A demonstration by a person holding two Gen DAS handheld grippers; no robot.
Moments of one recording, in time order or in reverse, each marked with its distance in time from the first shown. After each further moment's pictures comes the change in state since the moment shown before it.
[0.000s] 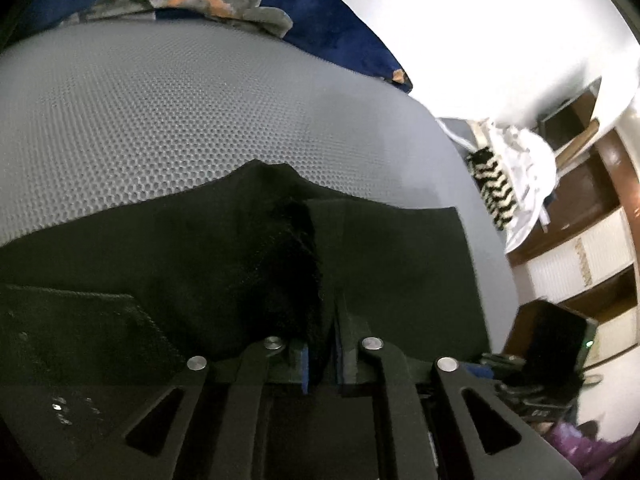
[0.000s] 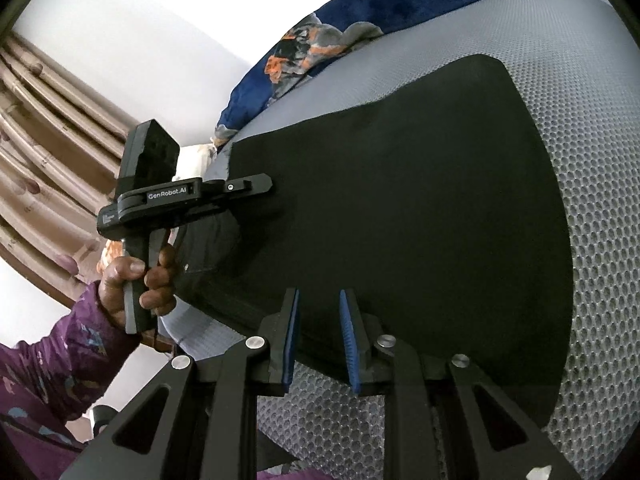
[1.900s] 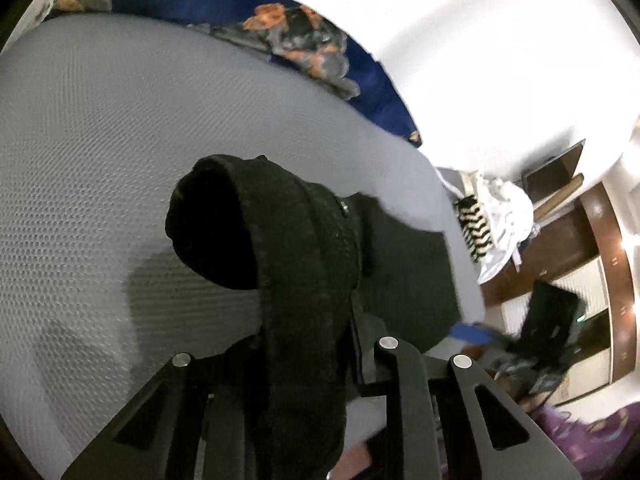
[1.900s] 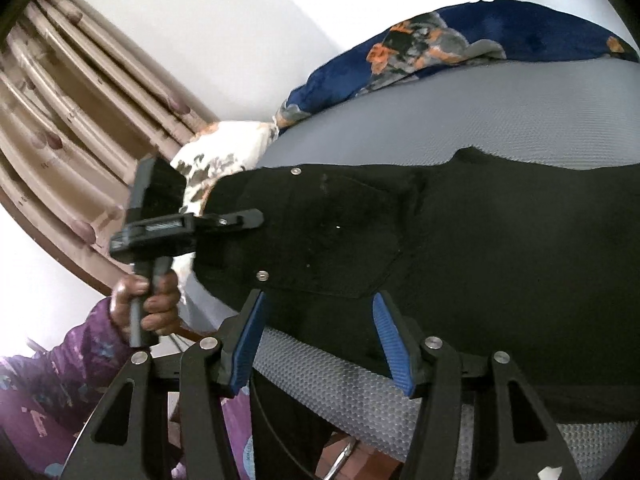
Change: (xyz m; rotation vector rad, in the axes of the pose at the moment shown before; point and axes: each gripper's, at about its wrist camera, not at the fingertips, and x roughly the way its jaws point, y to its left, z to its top) left arm -0.166 0.097 -0.050 -0.156 -0.116 -0.110; right arm 0.045 0.119 0.022 -0.156 0.016 0.073
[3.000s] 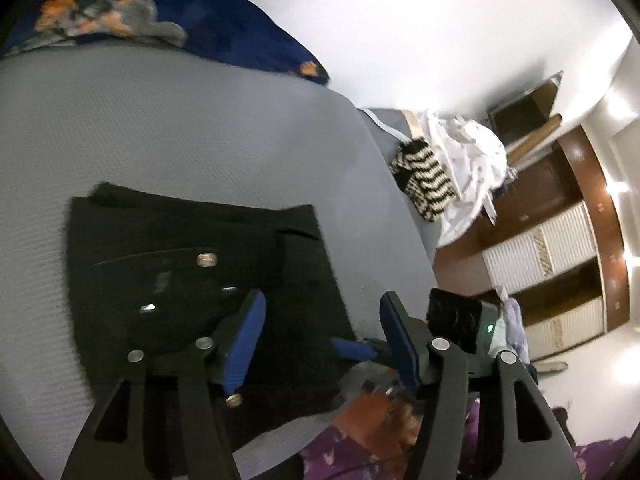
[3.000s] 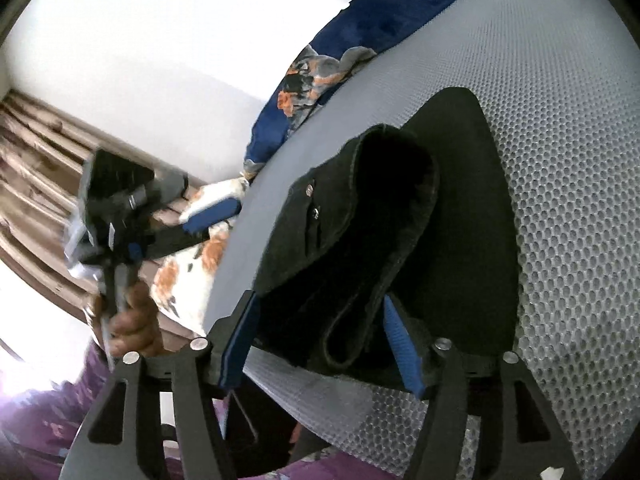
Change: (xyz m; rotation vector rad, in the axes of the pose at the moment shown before) left arm 0.161 -0.200 0.024 0.138 0.155 -0.055; right arm -0.088 -0.180 -0.039 0.277 -0.103 0.131
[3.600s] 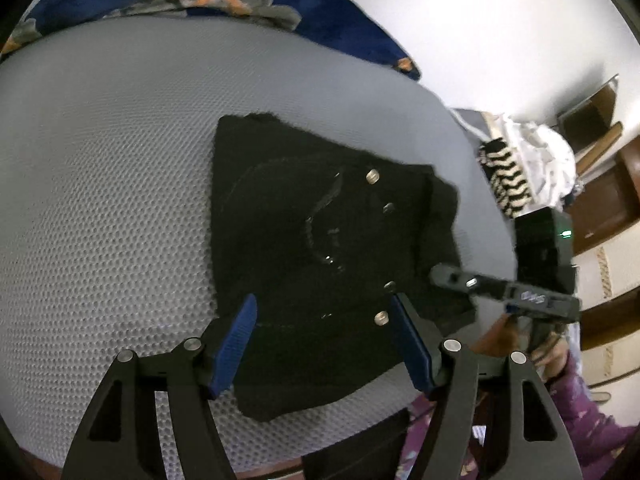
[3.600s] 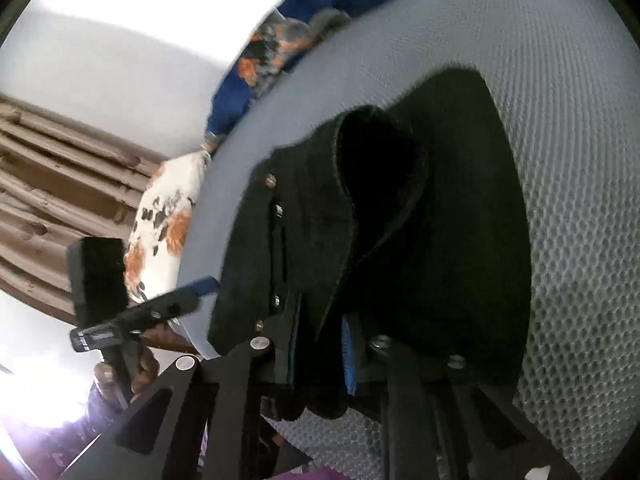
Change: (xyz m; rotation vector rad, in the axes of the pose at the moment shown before) left arm -0.018 0.062 -0.078 -0.071 -0.006 0.258; right arm 0.052 0.010 0.005 -0.018 0.122 -0.165
